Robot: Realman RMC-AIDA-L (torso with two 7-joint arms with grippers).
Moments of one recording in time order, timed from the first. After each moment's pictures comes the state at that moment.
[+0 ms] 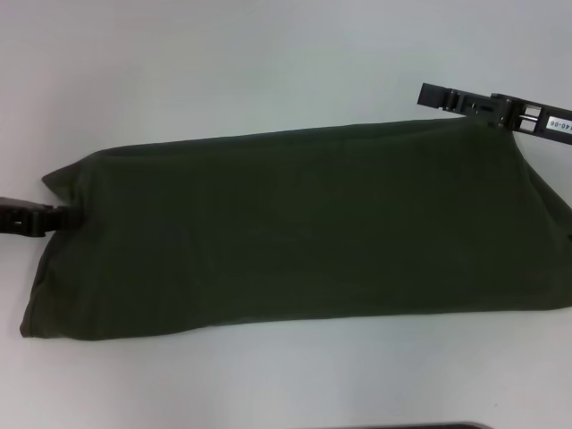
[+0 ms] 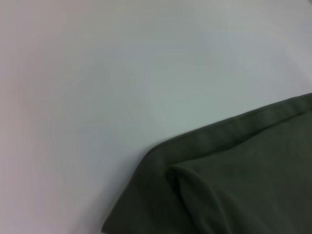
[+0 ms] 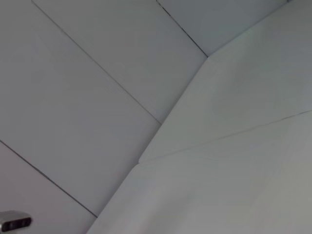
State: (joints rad) left arm -0.53 -2.04 0.40 0.78 2.57 1.55 -1.90; right arm 0.53 2.04 -0.34 -0.48 -2.09 -1.56 1.76
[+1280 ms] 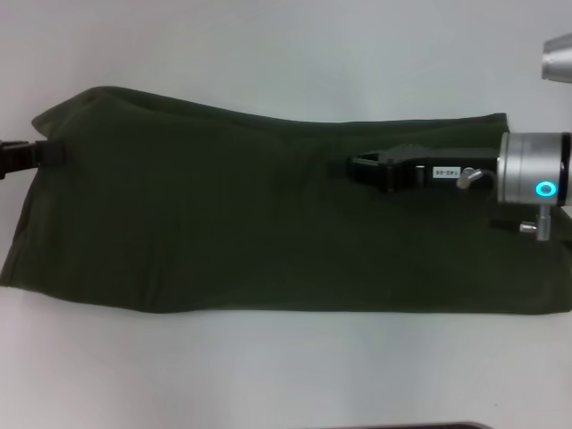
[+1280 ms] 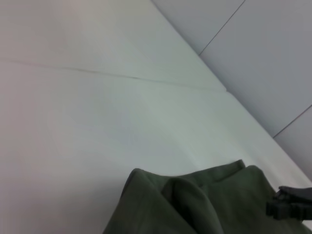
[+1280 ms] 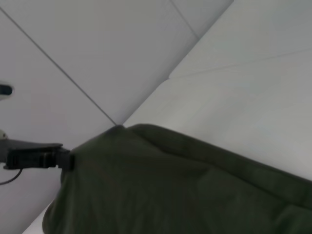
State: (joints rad) left arm -0.53 -2.01 0.27 0.94 2.40 1.87 -1.95; right arm 0.63 2.09 -0.61 -0.38 -2.10 -1.42 1.65
